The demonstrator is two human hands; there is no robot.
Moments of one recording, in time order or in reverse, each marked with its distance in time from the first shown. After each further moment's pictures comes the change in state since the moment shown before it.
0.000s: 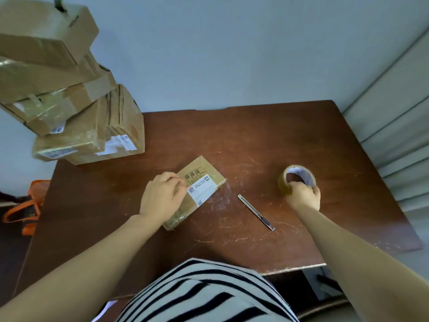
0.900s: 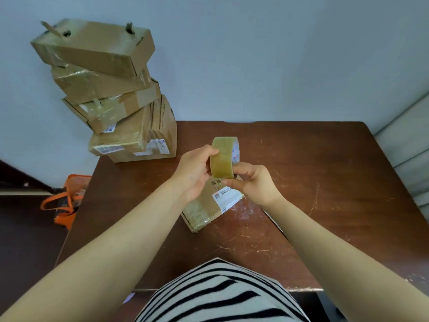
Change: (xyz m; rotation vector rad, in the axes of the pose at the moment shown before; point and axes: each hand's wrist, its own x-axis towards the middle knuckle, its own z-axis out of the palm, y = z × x) left_hand 0.023 0.064 -0.083 -1.439 -0.033 -0.531; right_hand -0.086 -0.160 -0.057 1.067 -0.256 -0.831
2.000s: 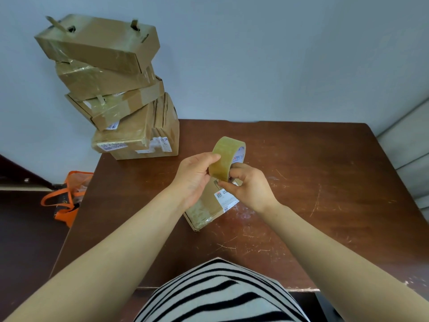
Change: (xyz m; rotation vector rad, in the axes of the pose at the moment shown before) left_hand -0.004 -0.012 -0.012 -0.125 -0.022 0.053; right_hand -0.001 -0.002 0.015 -0.448 0.043 -0.195
